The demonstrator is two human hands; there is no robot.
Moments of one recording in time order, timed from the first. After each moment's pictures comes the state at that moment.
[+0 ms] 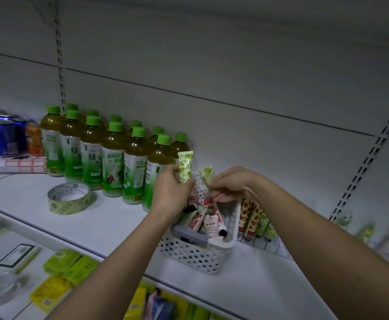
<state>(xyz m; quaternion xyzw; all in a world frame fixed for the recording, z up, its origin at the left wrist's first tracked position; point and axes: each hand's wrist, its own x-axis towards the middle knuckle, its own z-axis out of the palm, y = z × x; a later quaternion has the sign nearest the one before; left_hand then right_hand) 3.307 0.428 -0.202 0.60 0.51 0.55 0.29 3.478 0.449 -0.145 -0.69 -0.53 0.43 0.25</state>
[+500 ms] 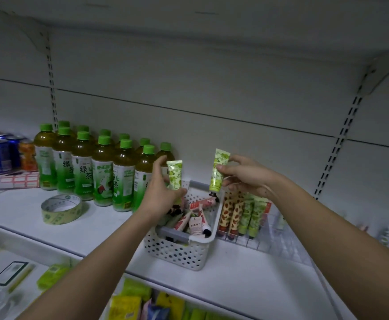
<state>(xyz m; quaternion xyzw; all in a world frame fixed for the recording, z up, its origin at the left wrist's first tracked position) 3.306 0.412 -0.187 0.64 0.42 0.53 0.37 3.522 0.390 -0.105 -0.57 -0.56 0.44 0.42</state>
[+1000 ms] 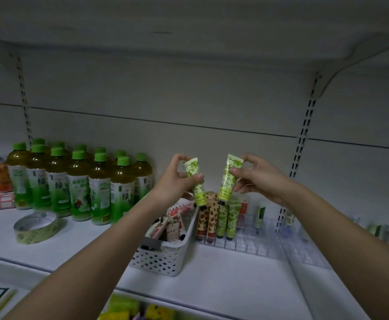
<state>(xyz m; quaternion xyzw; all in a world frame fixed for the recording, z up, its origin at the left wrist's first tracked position) 3.370 0.387 -0.133 0.69 0.30 0.46 0.47 3.590 0.329 -0.092 -0.56 -0.57 0.36 0.49</state>
